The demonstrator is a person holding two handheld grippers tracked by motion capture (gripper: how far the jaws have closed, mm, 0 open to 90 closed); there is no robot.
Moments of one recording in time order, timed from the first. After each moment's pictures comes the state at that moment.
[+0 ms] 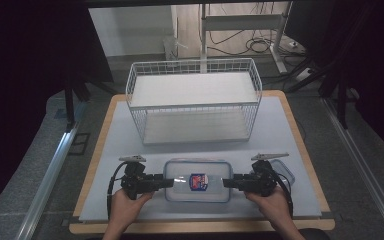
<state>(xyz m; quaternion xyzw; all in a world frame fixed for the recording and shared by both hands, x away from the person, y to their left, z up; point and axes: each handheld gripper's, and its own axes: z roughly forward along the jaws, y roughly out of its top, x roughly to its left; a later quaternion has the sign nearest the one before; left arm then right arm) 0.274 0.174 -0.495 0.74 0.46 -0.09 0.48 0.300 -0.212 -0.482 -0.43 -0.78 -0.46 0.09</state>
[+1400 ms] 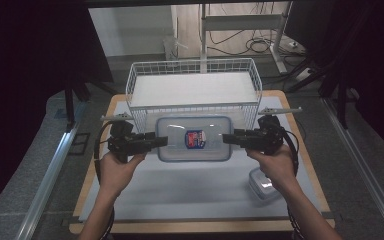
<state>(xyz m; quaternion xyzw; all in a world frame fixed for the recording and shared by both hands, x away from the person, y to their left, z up) 0.311 0.187 -0.370 0.73 0.44 0.01 0.53 0.349 -0.198 -0.361 -0.38 -0.76 -0.52 0.02</state>
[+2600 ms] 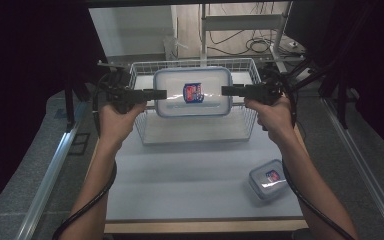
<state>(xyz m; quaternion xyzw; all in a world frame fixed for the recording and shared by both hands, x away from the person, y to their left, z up) 0.394 0.195 -0.301 0.71 0.46 0.01 0.54 0.430 -0.187 -0.288 -0.38 -0.75 -0.55 0.00</state>
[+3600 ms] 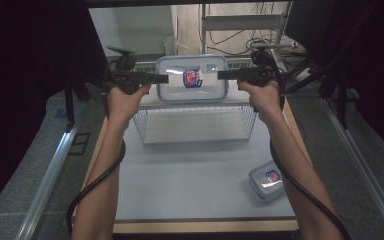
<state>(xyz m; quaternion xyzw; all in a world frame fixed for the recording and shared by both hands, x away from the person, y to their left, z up) 0.455 0.198 -0.303 0.69 0.50 -0.01 0.52 0.493 -0.175 -0.293 -0.43 -0.73 -0.53 0.02</state>
